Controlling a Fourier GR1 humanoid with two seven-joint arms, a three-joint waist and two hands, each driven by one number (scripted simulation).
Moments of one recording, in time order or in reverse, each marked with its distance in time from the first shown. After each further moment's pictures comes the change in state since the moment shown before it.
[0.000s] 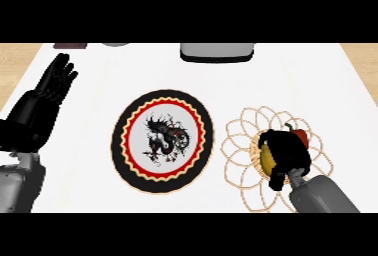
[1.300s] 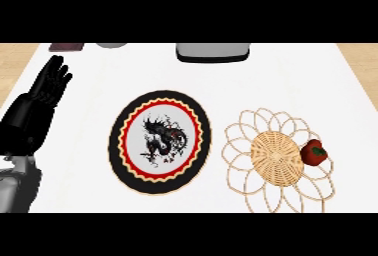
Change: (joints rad) left arm 0.023 -0.003 0.020 -0.021 -0.007 0.002 0.010; right arm 0.776 0.207 0.496 -0.901 0.845 -0.435 0.486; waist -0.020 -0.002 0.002
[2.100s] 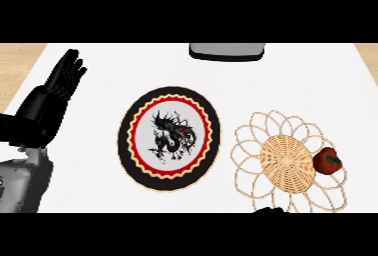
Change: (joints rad) left arm -0.060 -0.027 -0.033 0.027 -0.011 -0.023 -0.006; right arm -0.217 -0.041 0.001 0.027 -0.073 0.039 0.007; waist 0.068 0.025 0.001
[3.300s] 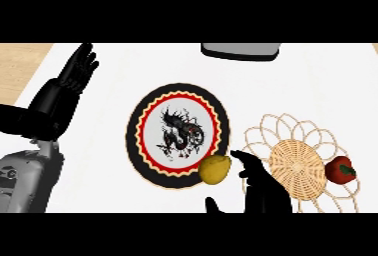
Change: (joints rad) left arm -0.059 -0.026 -0.031 0.019 -0.008 -0.010 0.001; right arm -0.275 0.091 -0.184 0.269 -0.413 -0.069 0.031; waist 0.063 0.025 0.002
